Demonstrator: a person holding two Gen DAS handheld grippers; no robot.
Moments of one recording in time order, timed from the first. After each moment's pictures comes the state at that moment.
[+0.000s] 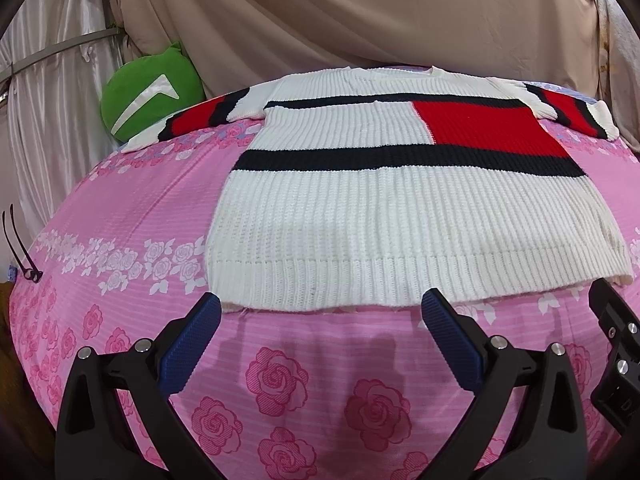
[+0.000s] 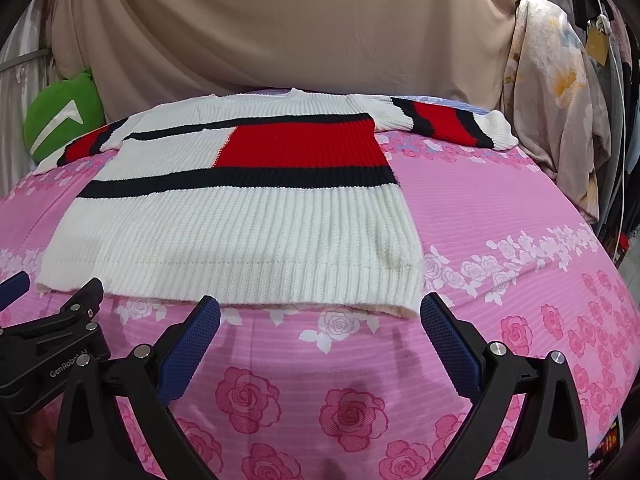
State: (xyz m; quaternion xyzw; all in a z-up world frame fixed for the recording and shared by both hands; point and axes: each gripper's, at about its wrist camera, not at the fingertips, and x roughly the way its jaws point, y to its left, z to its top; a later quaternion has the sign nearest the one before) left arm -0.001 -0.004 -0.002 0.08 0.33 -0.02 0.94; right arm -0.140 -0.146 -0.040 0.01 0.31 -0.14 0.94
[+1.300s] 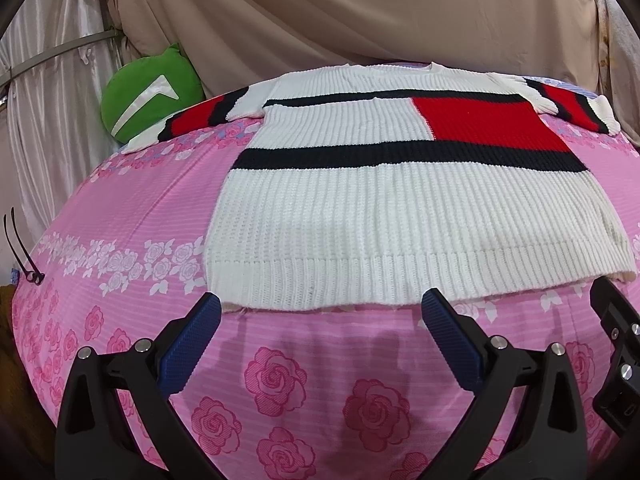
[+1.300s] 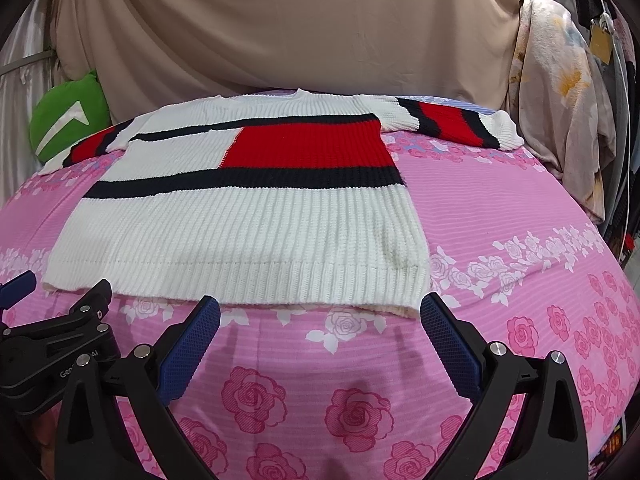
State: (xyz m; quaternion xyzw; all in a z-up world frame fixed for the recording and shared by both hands) left arm 0.000 -0.009 -0.004 0.09 0.34 -0.02 0.94; right arm -0.141 -0.145 -0.040 0.01 0.31 -0.13 0.94
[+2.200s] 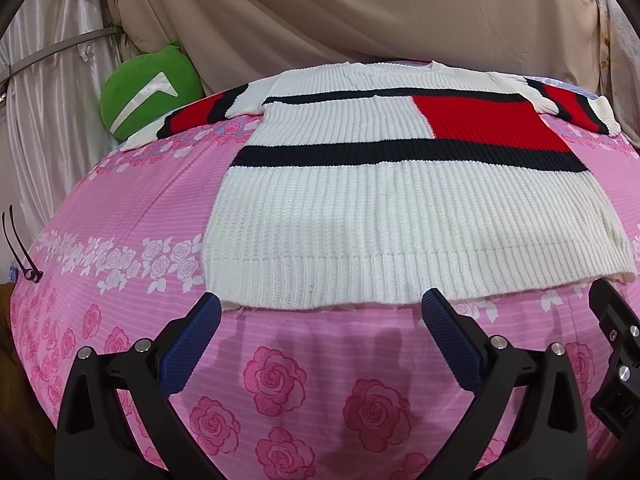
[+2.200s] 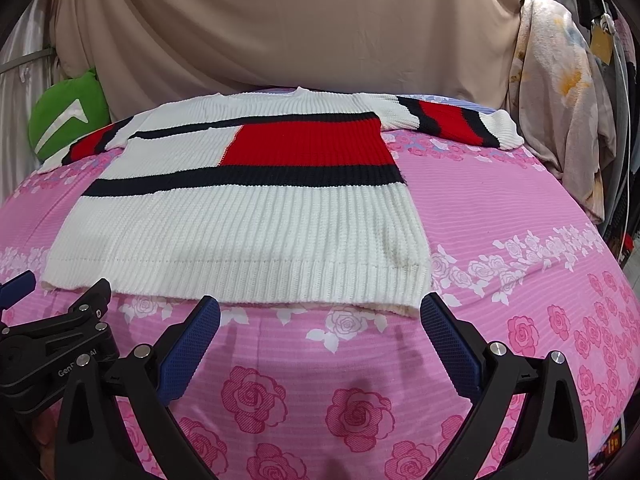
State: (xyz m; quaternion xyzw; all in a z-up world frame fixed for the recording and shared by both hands) left arm 0.000 -0.006 -0.008 0.09 0.34 -0.02 0.94; right arm -0.141 -0.144 -0.042 0.01 0.32 -0.13 0.94
